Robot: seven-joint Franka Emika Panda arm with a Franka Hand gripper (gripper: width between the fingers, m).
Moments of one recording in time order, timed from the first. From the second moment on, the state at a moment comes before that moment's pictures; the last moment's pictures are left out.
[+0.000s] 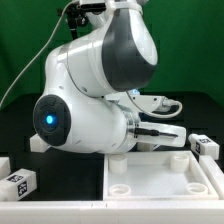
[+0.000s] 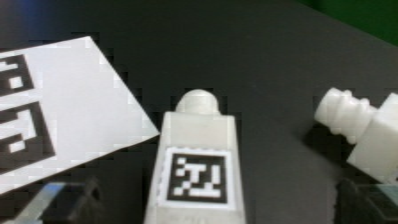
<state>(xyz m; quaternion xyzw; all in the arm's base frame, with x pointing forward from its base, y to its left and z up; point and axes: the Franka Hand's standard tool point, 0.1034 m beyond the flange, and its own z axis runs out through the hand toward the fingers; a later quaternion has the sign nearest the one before) 0.440 0.085 0.021 -0.81 0.20 0.52 0.20</state>
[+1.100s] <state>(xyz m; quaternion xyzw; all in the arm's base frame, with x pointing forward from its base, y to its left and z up) 0.446 0.107 0.029 -0.83 0.15 0.49 0.21</state>
